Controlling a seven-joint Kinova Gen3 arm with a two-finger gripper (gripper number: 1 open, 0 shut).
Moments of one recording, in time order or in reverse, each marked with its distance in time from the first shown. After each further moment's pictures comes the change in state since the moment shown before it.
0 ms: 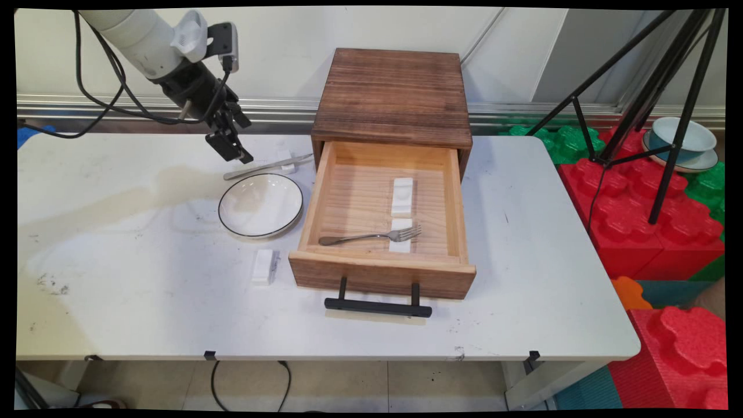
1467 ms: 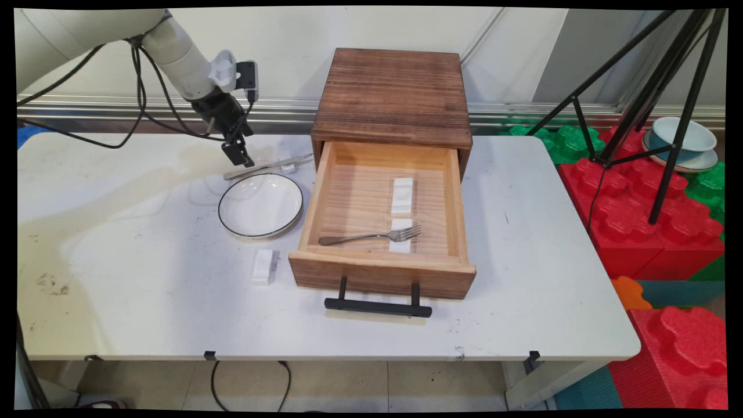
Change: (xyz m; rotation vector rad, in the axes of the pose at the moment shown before) arm -0.026 -0.079 0.109 0.032 -0.141 0.041
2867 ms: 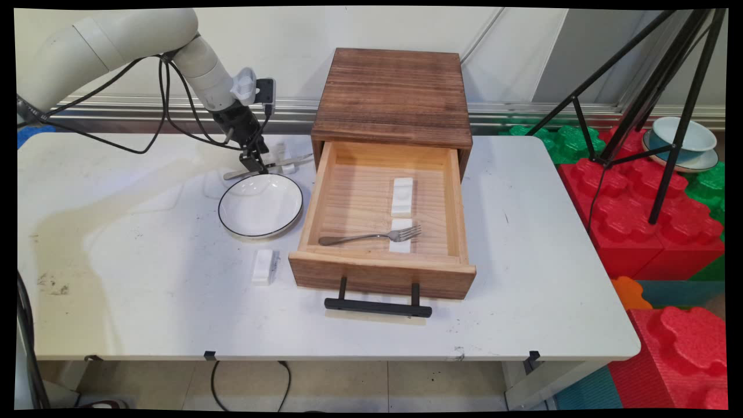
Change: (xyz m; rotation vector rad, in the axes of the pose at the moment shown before) arm 0.013 -0.019 0.053 -0.064 -0.009 0.043
